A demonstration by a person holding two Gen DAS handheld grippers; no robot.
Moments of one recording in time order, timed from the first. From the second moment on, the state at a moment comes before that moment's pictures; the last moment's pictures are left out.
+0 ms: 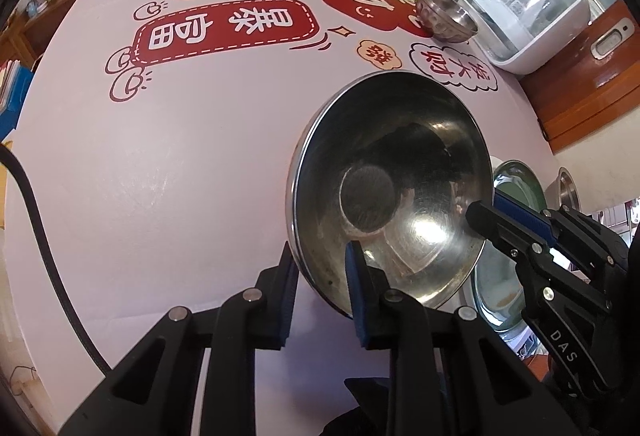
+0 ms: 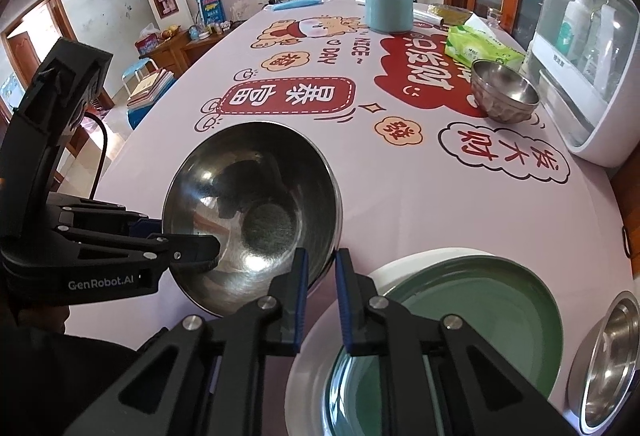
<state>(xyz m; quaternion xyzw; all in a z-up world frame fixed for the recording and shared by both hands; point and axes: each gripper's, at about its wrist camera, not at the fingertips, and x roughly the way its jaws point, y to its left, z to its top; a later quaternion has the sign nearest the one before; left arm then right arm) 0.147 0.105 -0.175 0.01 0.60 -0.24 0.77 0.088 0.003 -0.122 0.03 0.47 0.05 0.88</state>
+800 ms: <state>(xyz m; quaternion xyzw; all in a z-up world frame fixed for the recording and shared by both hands) 0.093 0.073 -0.136 0.06 0.55 -0.30 0.77 0.019 -0.021 -0.092 0.04 0.42 -0.02 0.91</state>
